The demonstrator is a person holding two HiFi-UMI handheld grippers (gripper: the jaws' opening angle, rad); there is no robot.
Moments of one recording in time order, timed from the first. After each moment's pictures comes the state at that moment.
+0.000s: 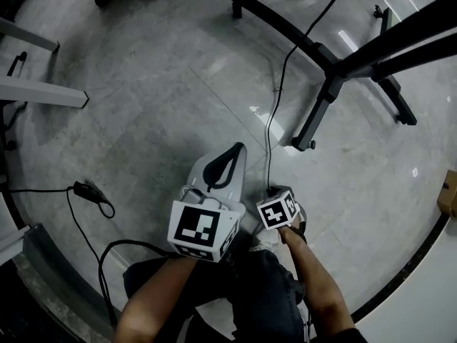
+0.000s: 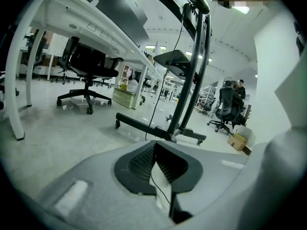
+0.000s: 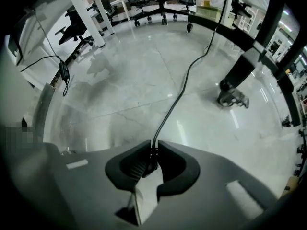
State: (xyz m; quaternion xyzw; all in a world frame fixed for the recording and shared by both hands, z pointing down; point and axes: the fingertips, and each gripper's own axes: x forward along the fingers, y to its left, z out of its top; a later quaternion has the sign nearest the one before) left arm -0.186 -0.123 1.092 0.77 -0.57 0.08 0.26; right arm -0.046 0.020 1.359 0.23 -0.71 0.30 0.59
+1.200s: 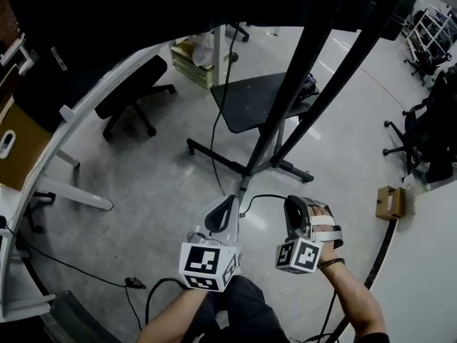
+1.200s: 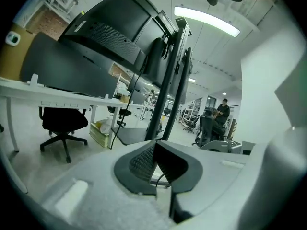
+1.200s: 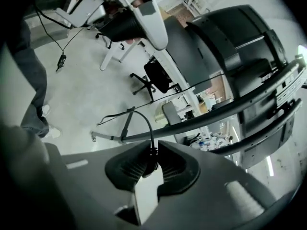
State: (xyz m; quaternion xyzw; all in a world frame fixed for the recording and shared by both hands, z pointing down) left arm -0.086 -0.165 0.600 0.83 -0.52 0.01 0.21; right arm 0.060 -0.167 0.676 0.34 -0.69 -0.27 0.58
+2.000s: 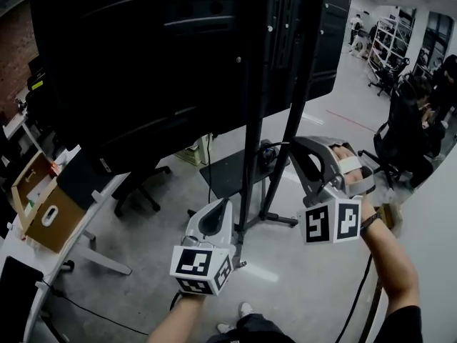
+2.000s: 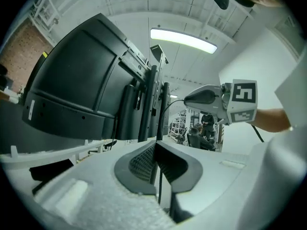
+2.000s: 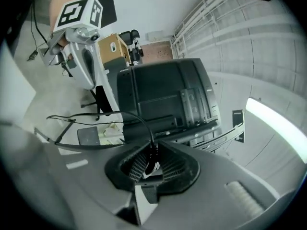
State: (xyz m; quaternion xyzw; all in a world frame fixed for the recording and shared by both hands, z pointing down) left arm -0.080 -0.180 0.322 0.88 -0.47 -0.04 0.09; right arm 0.039 -0.216 0.212 0.45 -0.64 -0.48 0.40
